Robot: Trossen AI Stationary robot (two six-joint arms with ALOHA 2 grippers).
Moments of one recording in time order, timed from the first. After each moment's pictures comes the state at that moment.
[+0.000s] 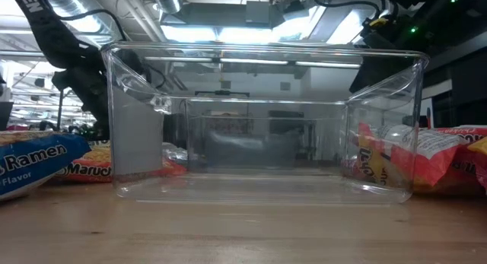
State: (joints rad) left arm 0.55 1.24 0.29 0.12 0.33 -0.69; right arm -0.12 0.89 0.62 -0.52 0.45 0.41
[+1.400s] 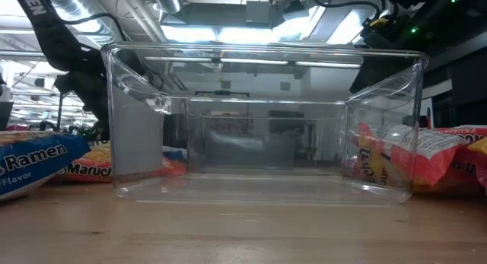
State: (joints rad) left arm 0.58 1.26 0.29 0.16 0.44 -0.84; right arm -0.12 0.89 0.62 -0.52 0.45 0.41
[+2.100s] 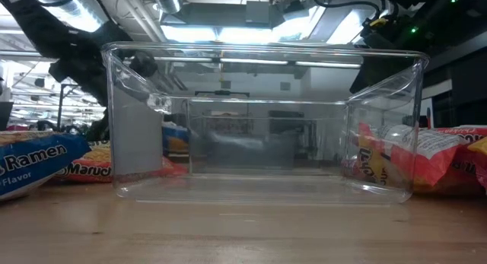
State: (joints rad) left arm 0.59 1.04 0.29 0.11 0.47 -1.07; right arm -0.12 0.89 0.62 -0.53 0.45 0.41
